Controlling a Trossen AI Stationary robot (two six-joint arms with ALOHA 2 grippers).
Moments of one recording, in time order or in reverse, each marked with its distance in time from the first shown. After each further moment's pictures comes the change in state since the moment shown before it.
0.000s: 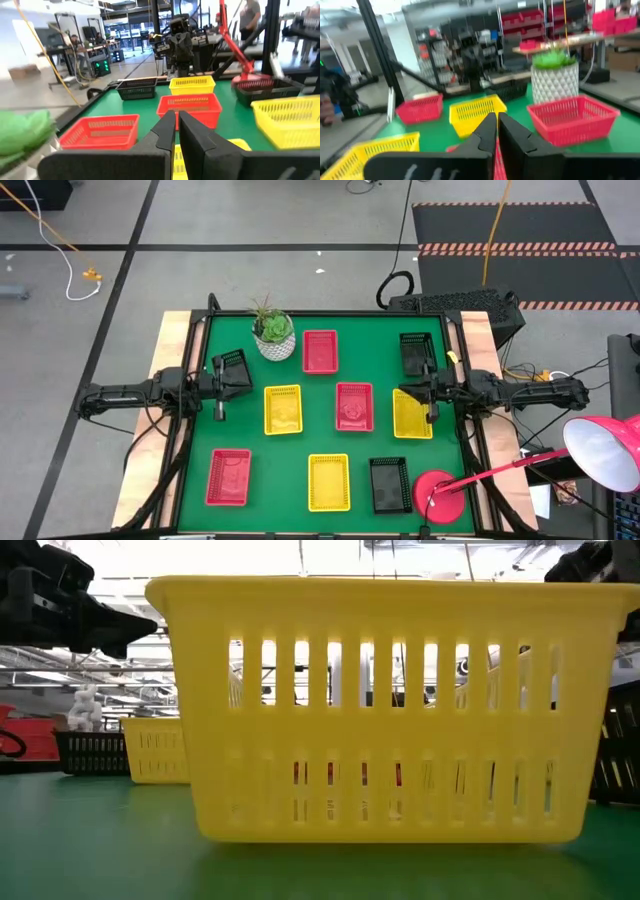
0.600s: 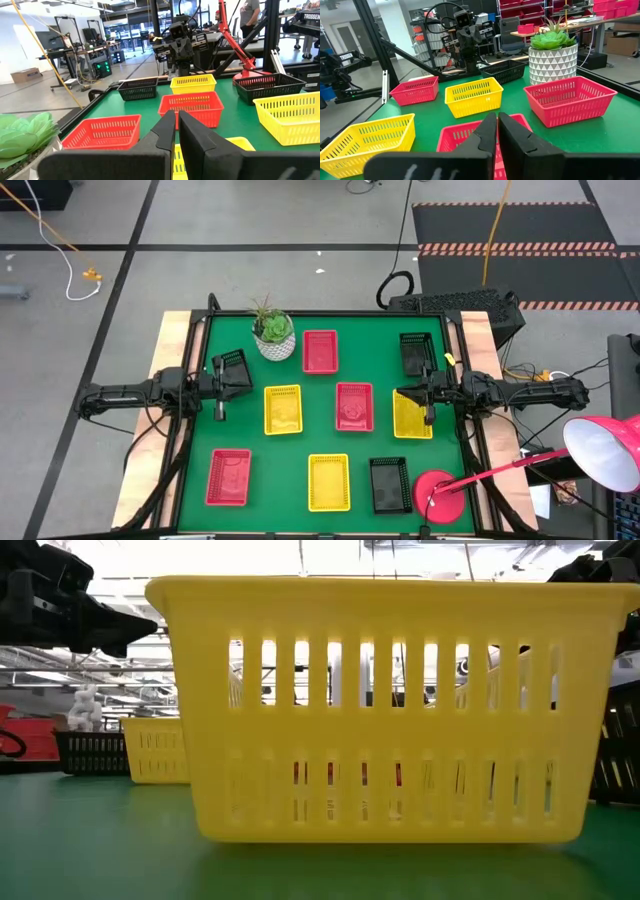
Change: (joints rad) left arm 0.000 0.000 0.000 -0.005 0.000 0.046; right arm 0.000 0.000 0.000 -0.131 0.000 0.000
